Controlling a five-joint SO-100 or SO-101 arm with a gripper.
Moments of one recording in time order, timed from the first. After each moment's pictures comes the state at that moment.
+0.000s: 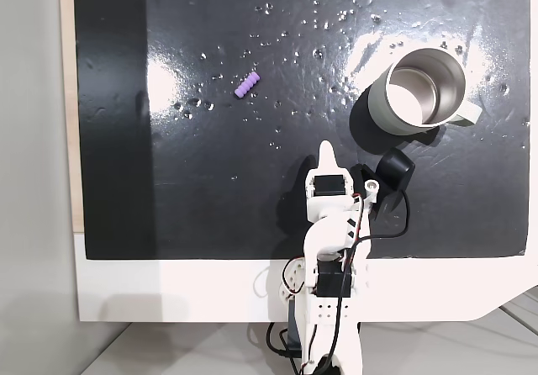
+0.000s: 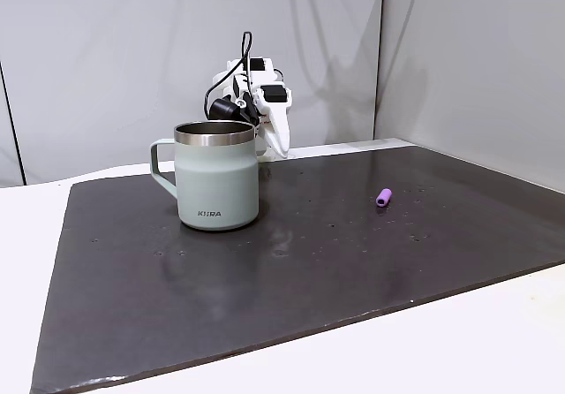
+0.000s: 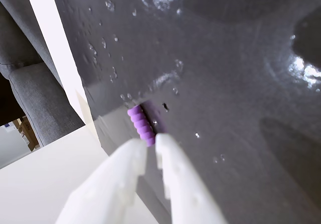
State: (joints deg) arm 0.2 189.6 177.8 46.2 -4.1
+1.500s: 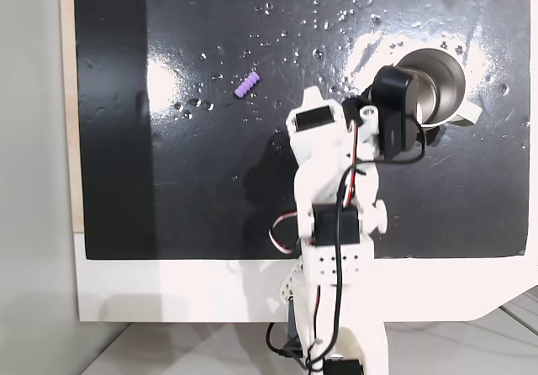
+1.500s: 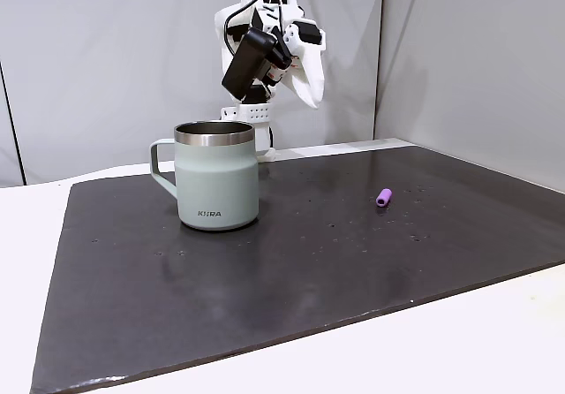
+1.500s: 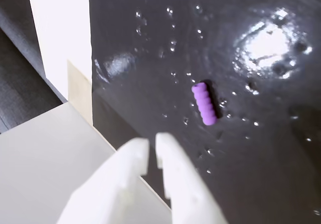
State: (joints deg) arm -6.9 125.7 118.8 48.7 -11.8
